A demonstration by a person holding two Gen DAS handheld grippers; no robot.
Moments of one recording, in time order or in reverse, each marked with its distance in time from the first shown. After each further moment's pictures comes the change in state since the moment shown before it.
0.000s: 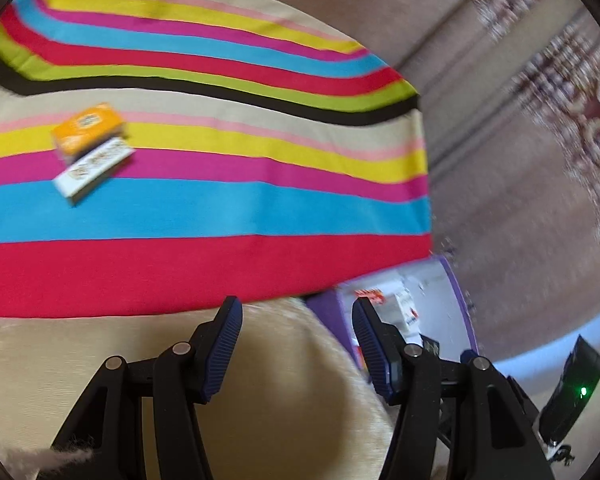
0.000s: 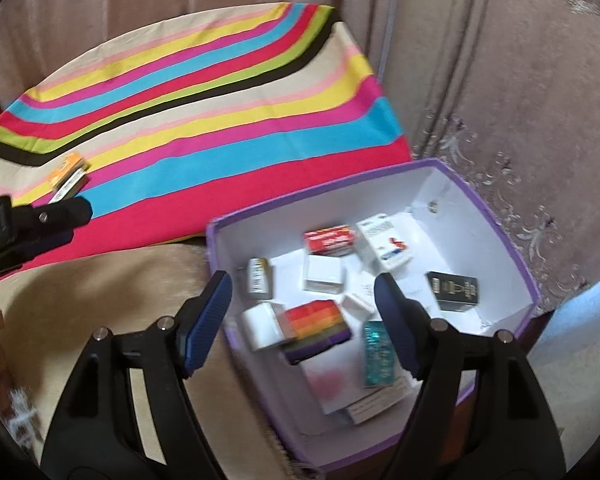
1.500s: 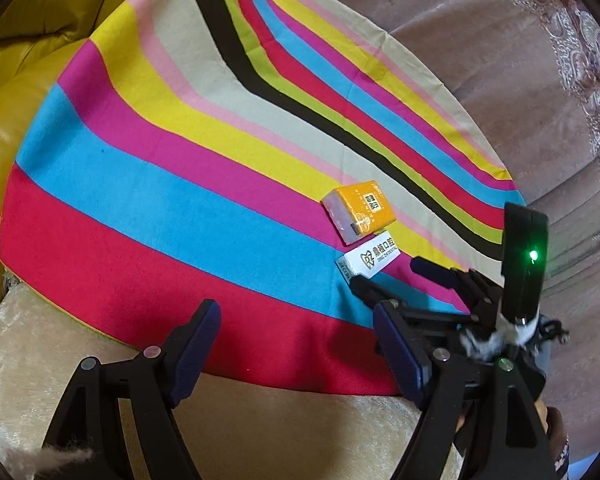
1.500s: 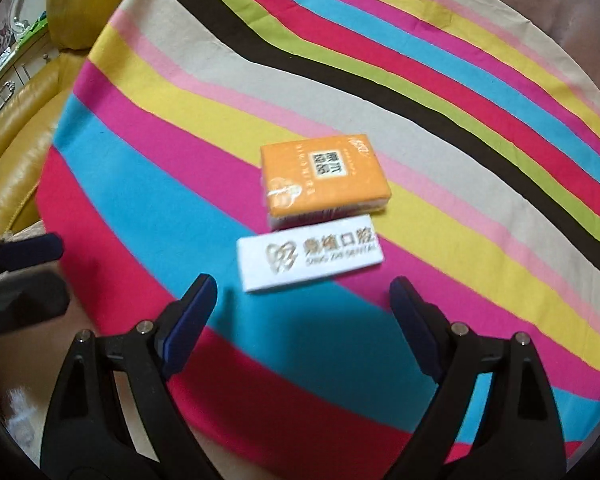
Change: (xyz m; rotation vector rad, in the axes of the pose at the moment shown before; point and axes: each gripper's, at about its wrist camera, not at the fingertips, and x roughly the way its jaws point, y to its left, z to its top) left arm -0.073 0.194 0.024 -0.383 -0.174 0.217; right arm 0.122 0.314 0.087 -0.766 0.124 0.498
